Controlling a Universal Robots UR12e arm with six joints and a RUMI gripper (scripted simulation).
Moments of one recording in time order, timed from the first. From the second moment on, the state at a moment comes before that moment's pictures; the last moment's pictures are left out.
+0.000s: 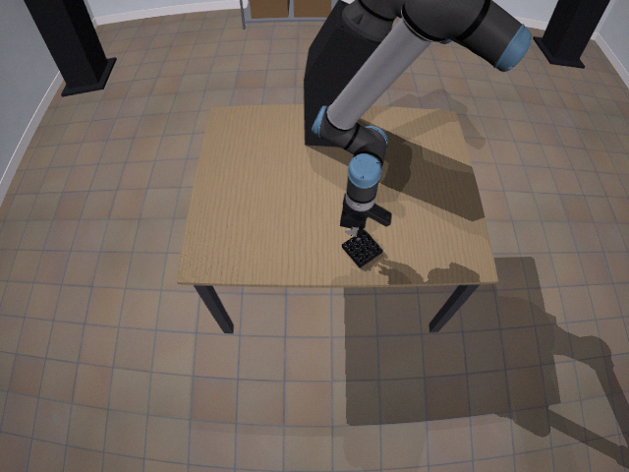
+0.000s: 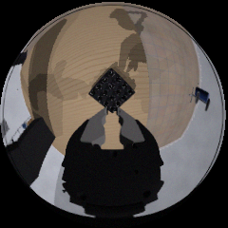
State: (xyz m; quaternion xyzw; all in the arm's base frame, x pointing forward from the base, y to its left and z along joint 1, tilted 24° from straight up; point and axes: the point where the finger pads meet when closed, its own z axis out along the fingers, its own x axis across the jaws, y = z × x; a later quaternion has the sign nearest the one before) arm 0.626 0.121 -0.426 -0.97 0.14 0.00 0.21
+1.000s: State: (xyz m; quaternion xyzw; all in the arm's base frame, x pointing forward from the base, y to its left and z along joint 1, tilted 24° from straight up) arm 0.627 0.135 -0.455 -0.97 0.14 0.00 0.21
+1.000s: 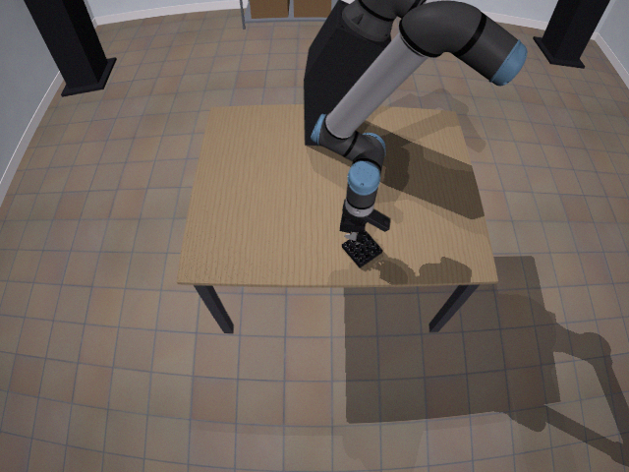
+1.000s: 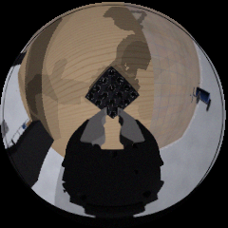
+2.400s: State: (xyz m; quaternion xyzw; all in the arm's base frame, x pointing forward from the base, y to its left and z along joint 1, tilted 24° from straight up) arm 0.628 0.139 -0.464 -0.97 0.14 0.00 0.21
